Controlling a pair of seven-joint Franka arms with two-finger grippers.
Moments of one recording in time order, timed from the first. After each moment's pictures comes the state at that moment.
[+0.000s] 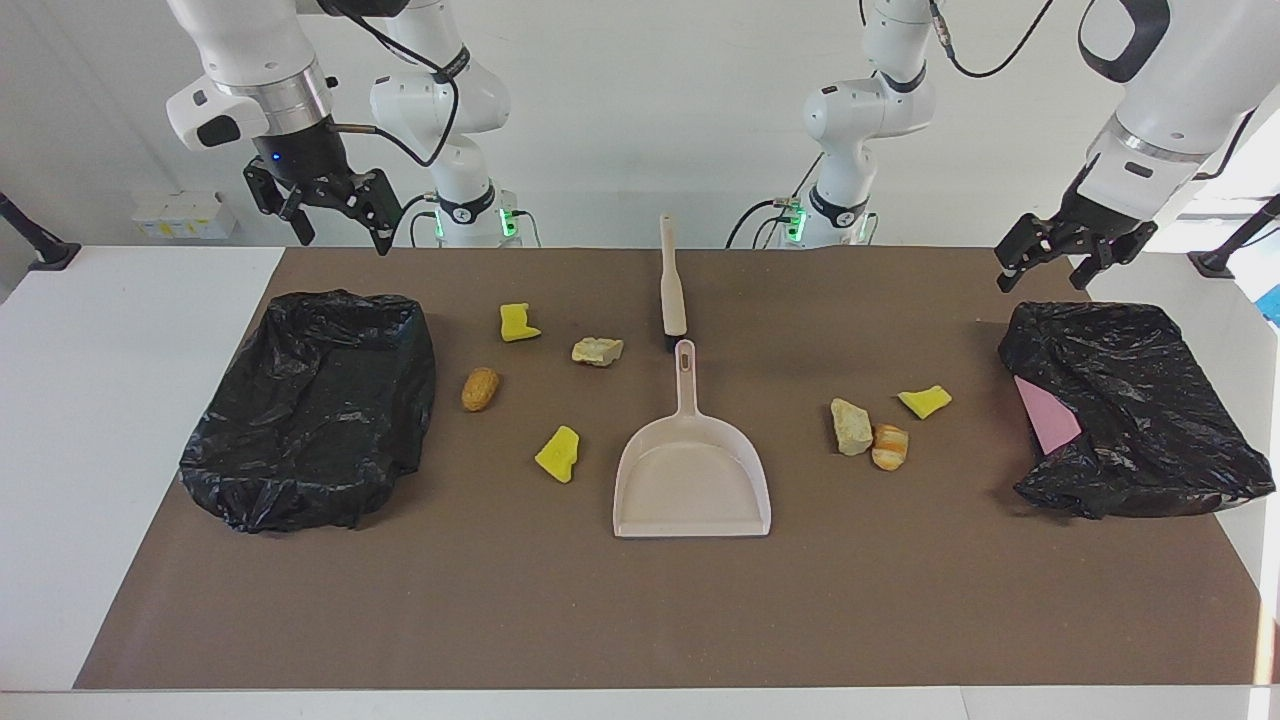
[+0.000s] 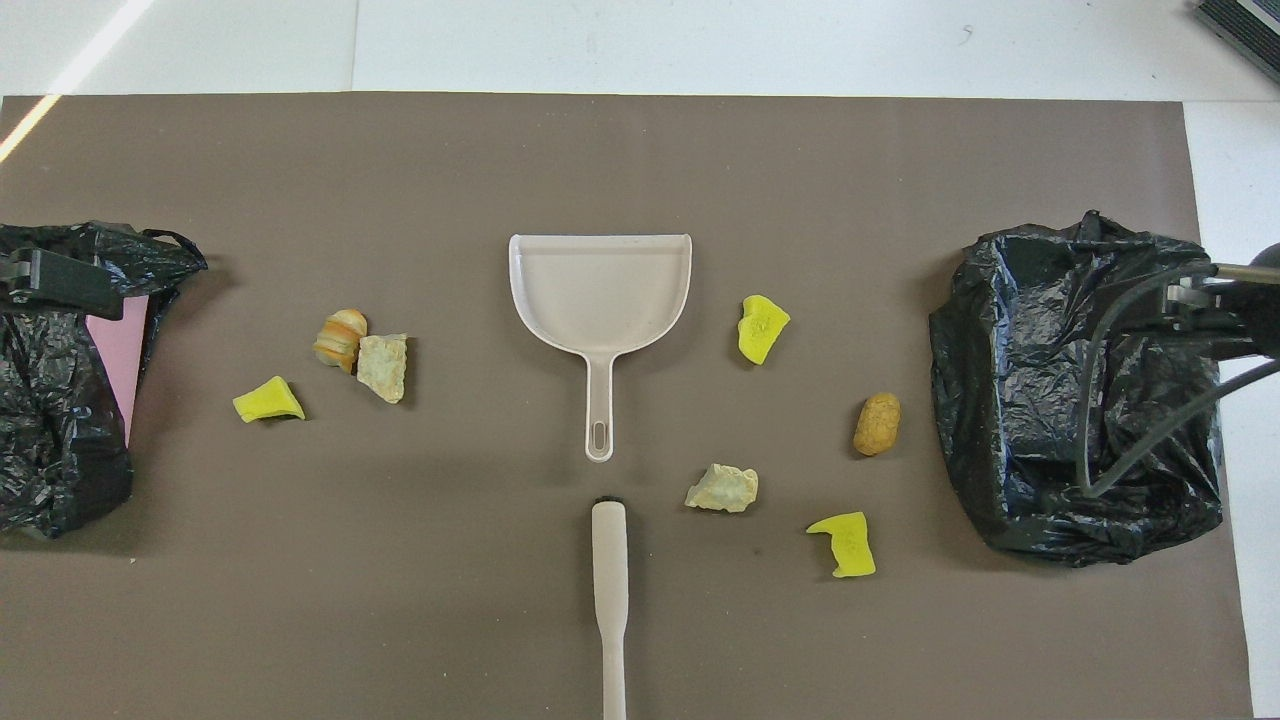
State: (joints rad) left arm 0.10 0.03 -0.12 -1.52 -0.02 1.57 -0.01; right arm 0.04 -0.04 0.01 -1.53 -0.02 1.53 0.23
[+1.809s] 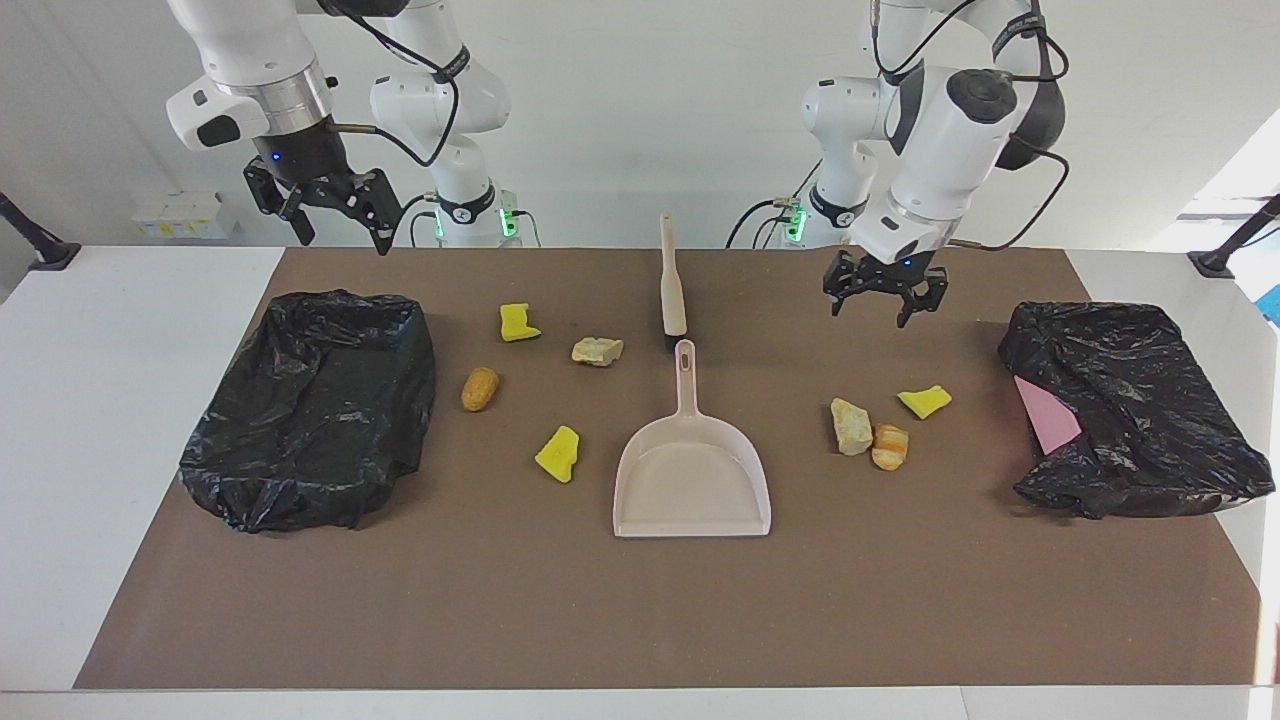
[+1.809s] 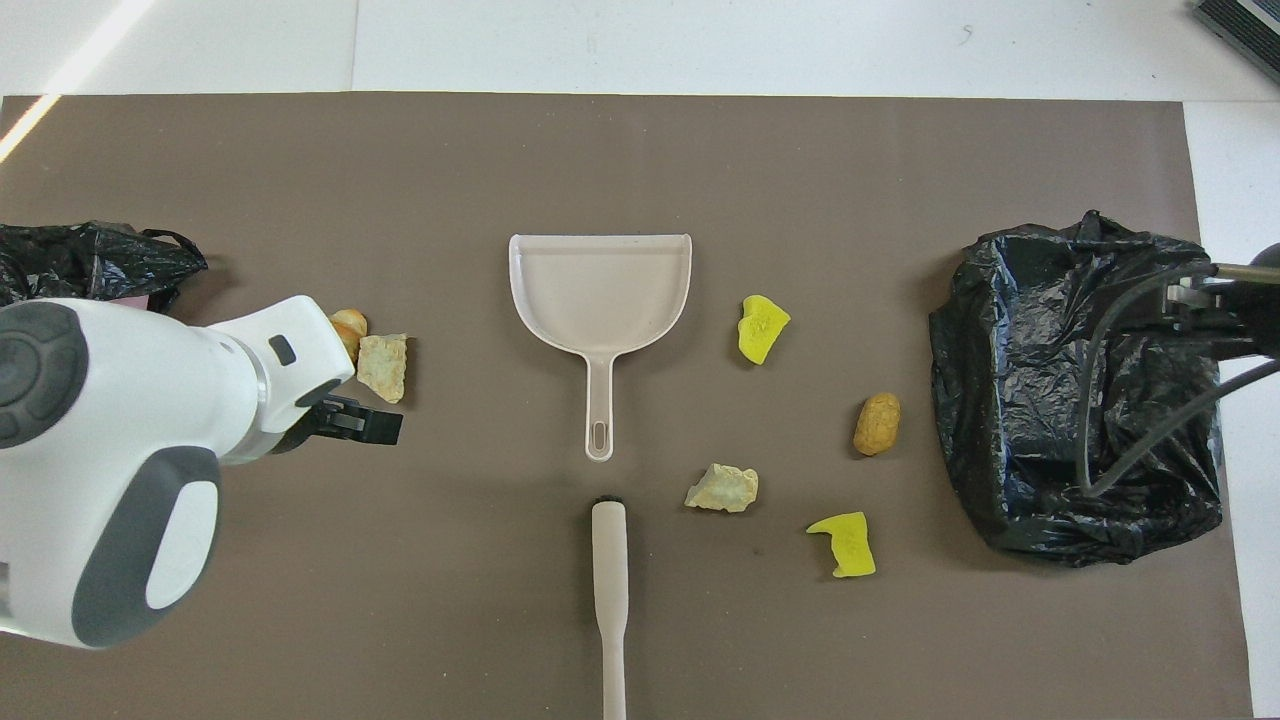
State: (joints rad) left arm -0.18 -0.17 -0.14 -2.12 -0.06 1.99 -0.01; right arm 0.04 -0.04 0.01 -1.53 -0.02 1.53 0.23
